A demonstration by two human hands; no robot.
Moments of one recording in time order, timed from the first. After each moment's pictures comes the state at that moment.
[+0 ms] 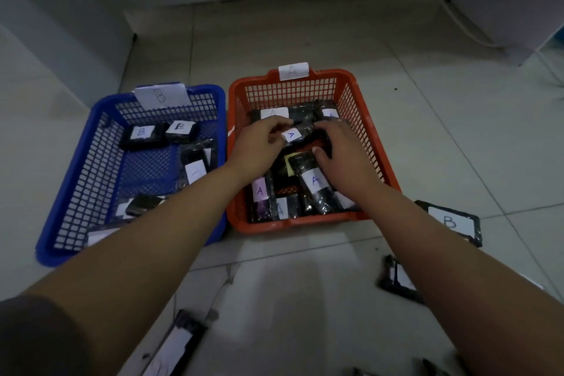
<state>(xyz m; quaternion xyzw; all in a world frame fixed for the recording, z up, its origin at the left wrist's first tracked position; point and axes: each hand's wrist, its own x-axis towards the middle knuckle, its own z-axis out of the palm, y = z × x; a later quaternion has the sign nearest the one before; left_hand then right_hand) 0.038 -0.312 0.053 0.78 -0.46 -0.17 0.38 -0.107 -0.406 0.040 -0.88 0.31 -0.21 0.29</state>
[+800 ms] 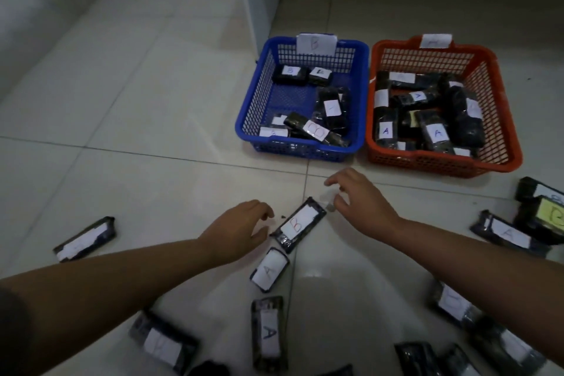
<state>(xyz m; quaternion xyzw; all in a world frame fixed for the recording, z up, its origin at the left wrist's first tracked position) -0.018 0.079 0.036 0.86 -0.45 -0.21 0.14 -0.126 -0.164 0.032 -0.93 0.12 -0.02 0.34</state>
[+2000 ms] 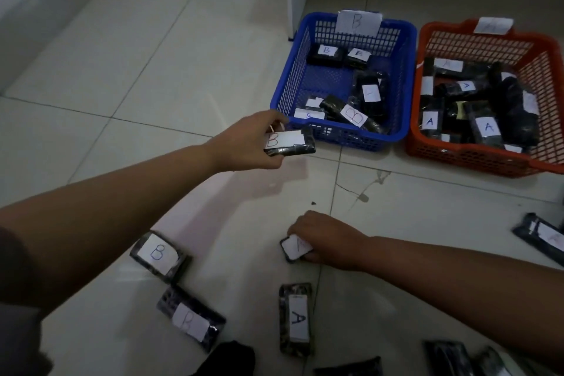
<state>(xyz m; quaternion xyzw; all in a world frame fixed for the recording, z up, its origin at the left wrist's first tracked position) 0.077 0.065 0.102 0.86 -0.43 -0.20 0.21 -0.111 -0.062 -0.007 -0.94 -0.18 0.13 0.26</state>
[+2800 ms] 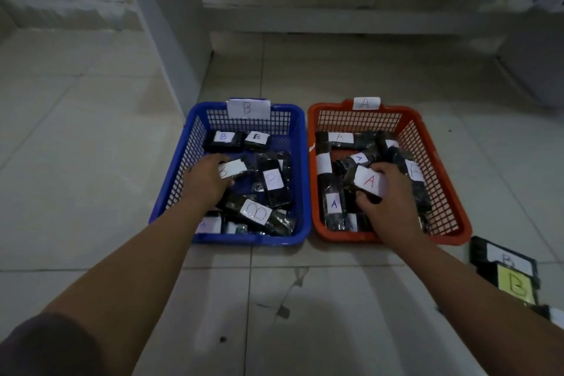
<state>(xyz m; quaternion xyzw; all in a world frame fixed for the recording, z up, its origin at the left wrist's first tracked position) 0.176 -0.131 0.014 0.91 -0.30 -0.08 0.27 -0.090 -0.321 0.049 -0.85 0.38 -0.24 0.29</state>
